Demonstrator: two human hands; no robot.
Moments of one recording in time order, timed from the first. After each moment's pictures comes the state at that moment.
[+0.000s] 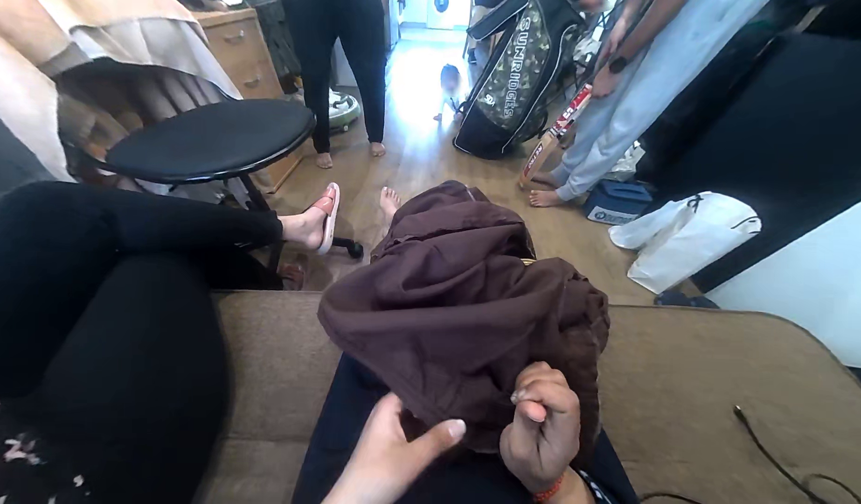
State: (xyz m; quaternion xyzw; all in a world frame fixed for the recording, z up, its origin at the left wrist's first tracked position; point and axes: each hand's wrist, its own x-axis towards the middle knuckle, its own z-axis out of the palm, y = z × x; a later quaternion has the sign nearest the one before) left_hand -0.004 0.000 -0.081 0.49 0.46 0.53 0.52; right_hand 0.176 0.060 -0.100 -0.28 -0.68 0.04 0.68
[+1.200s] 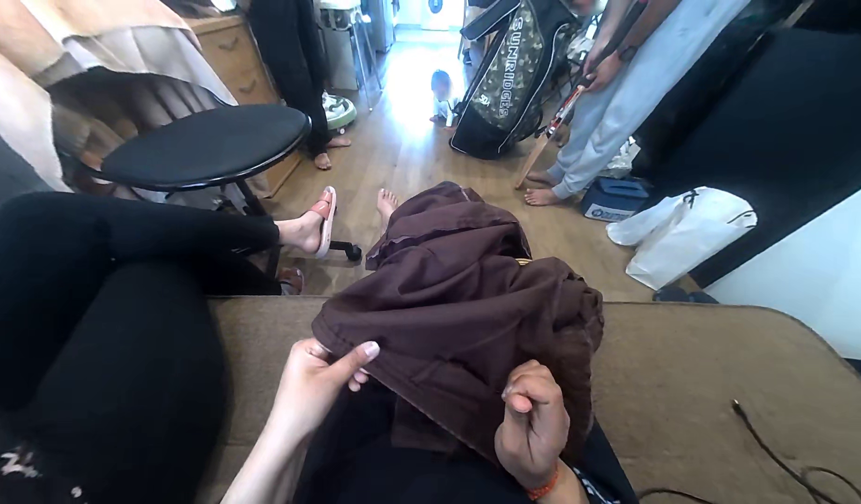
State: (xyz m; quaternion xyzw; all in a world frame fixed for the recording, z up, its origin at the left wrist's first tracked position) left_hand -0.074 0.048 -0.059 0.49 0.51 0.59 0.39; right_hand 0.177 0.063 -0.105 -0.30 -0.69 0.04 0.66
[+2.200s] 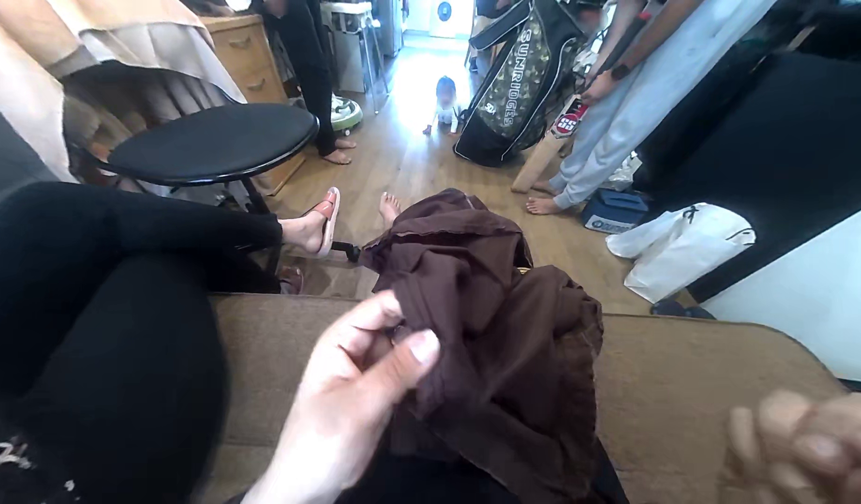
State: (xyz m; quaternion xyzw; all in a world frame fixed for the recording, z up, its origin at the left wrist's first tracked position) left_hand -0.019 0.034 0.028 0.50 0.25 0.65 0.52; right_hand 0.264 0.018 0.045 -0.26 -0.63 0.28 0.67
